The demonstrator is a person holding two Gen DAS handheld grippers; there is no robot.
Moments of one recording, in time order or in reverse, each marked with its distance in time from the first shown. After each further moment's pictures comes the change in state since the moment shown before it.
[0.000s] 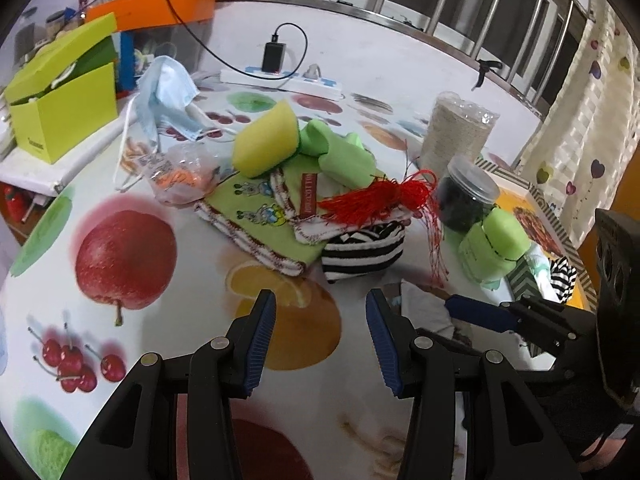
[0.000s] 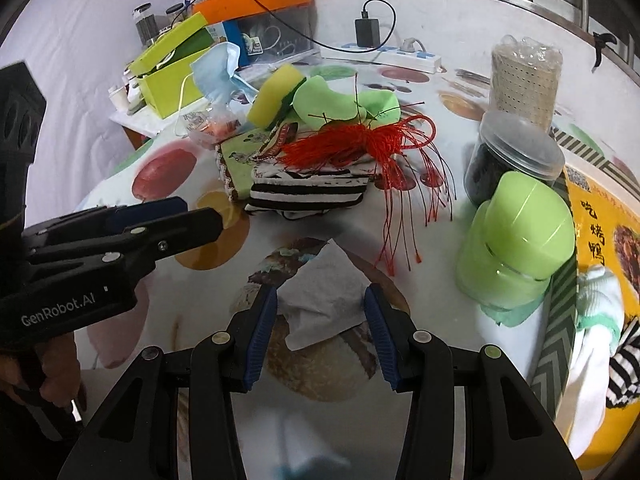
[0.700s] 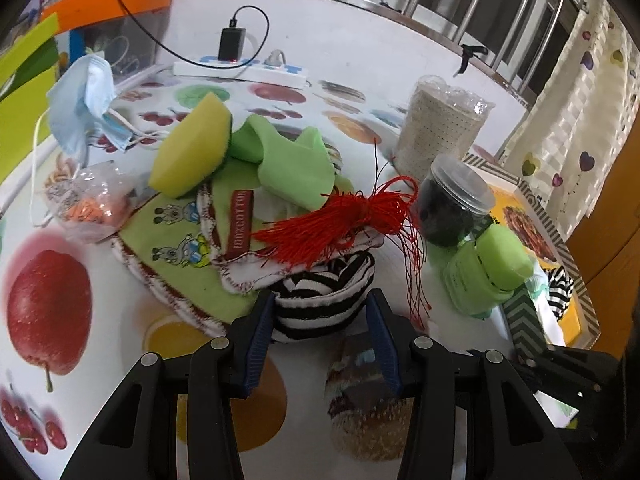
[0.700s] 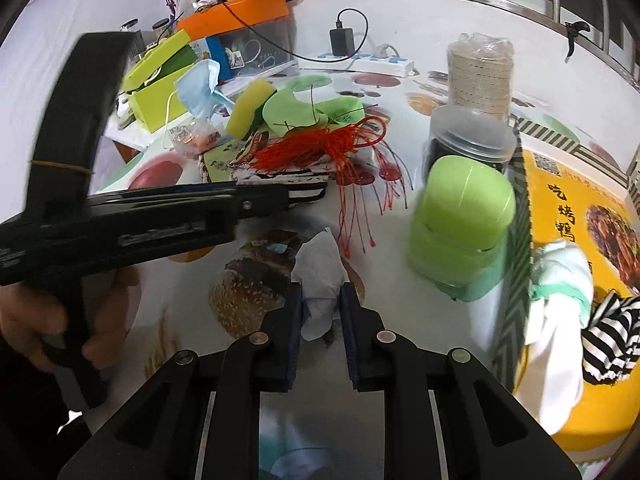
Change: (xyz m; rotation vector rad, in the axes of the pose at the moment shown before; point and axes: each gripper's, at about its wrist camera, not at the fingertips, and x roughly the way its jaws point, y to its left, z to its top) left arm 0.052 -0.028 0.030 0.035 0.042 -0.098; right arm -0.023 -0.019 -0.014 0.056 -0.038 -0.023
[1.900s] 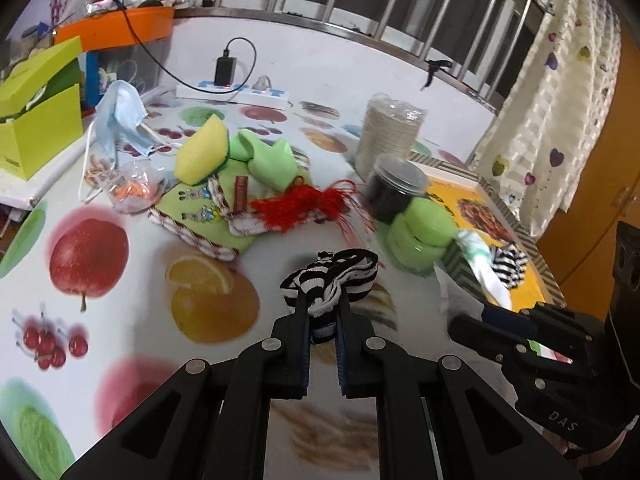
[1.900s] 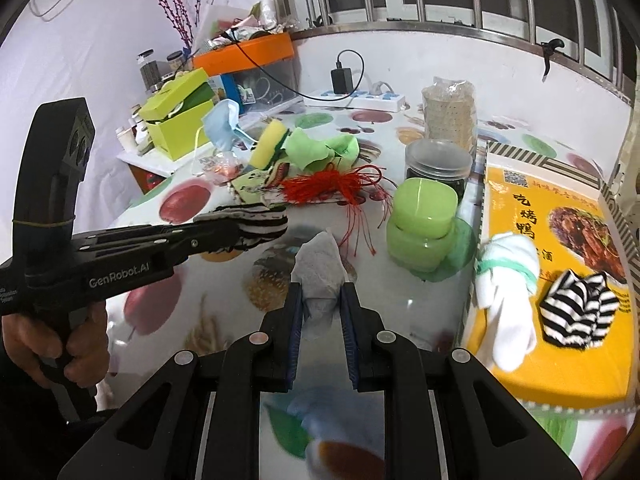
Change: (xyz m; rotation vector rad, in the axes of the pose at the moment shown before) left arm -0.069 -0.019 -0.038 0.024 -0.067 -0.029; right arm -0.066 0.004 -0.025 0.009 -0.124 0.019
